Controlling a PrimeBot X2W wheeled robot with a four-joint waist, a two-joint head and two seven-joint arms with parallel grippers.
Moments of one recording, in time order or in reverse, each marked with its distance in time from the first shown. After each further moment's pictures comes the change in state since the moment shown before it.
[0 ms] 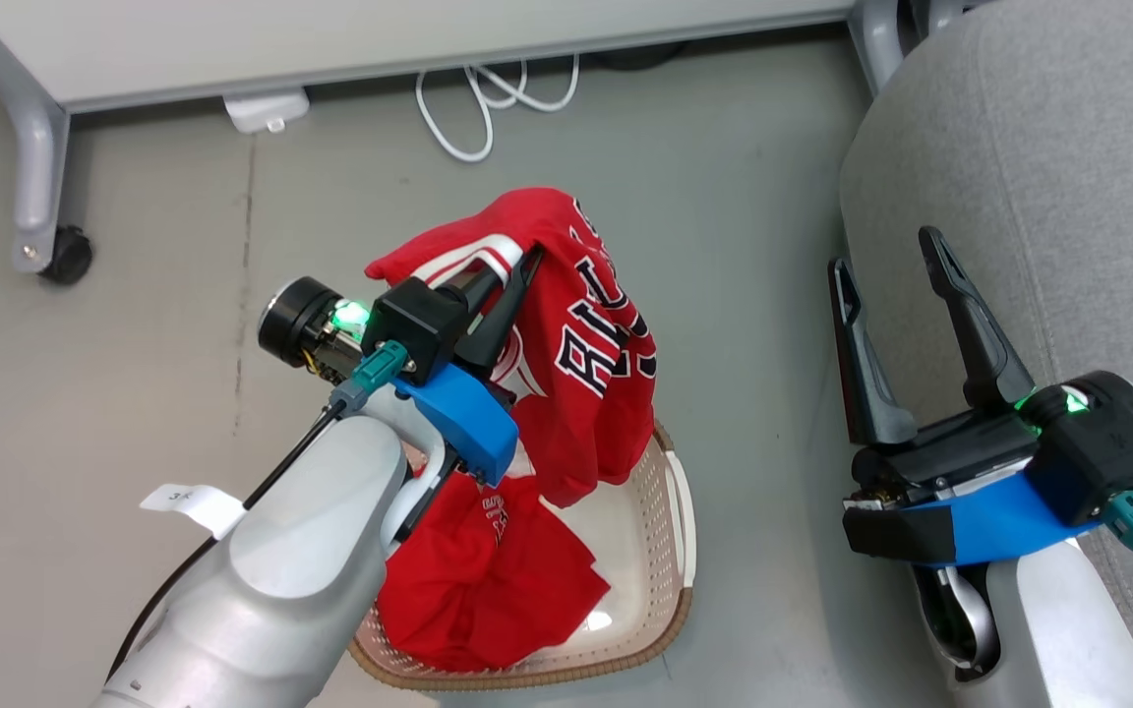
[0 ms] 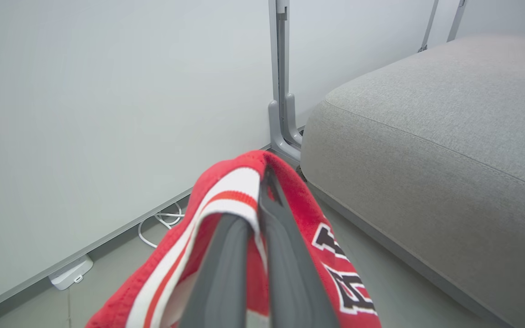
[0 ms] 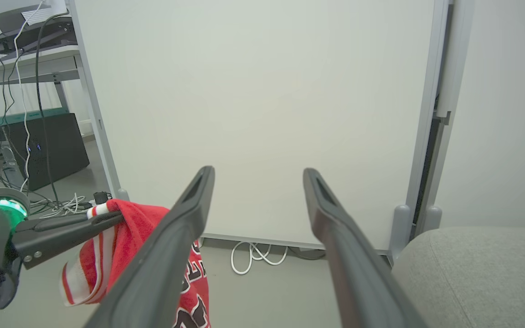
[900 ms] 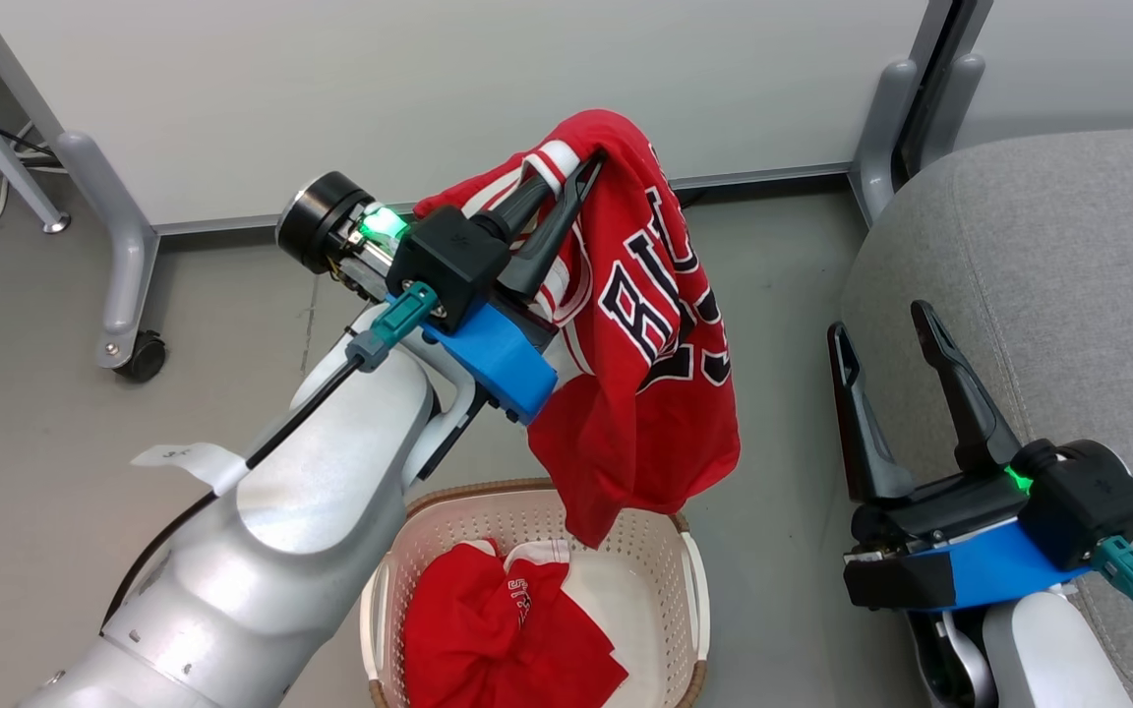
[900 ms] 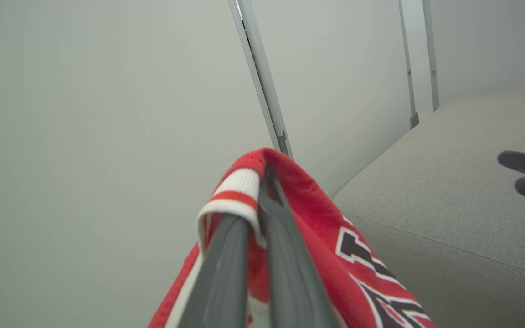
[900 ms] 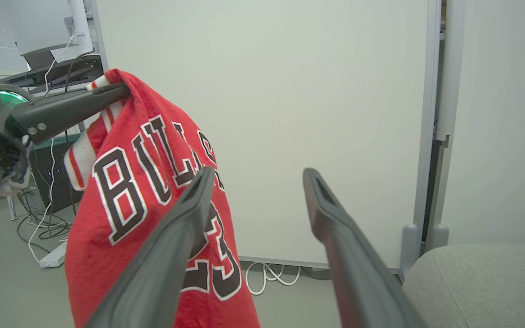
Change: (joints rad) left arm -0.098 -0.002 -0.005 -0.120 0.049 -0.010 0.000; right arm 0.097 0.008 -0.008 0.022 0.045 0.000 0.000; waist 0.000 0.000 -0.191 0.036
